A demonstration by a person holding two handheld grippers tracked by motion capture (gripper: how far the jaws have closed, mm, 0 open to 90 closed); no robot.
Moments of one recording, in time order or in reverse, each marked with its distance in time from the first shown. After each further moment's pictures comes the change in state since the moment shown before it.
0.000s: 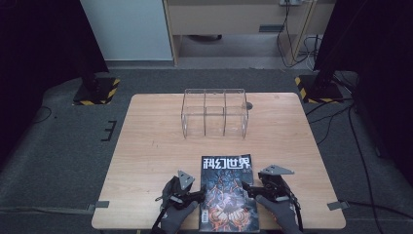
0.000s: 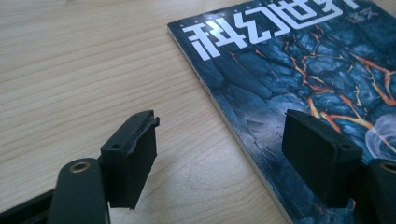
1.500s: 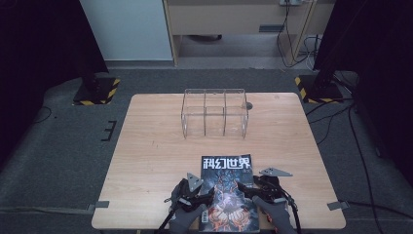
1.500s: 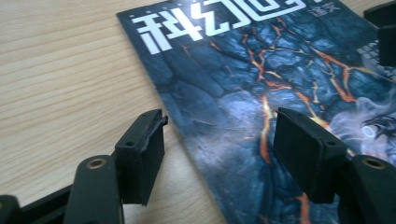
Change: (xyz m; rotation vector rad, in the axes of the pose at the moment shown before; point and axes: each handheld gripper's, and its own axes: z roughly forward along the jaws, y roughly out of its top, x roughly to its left) left arm -0.023 -0.001 0.011 0.010 -0.080 -0.008; right arm 0.001 -0.010 0.012 -0.024 0.061 0.127
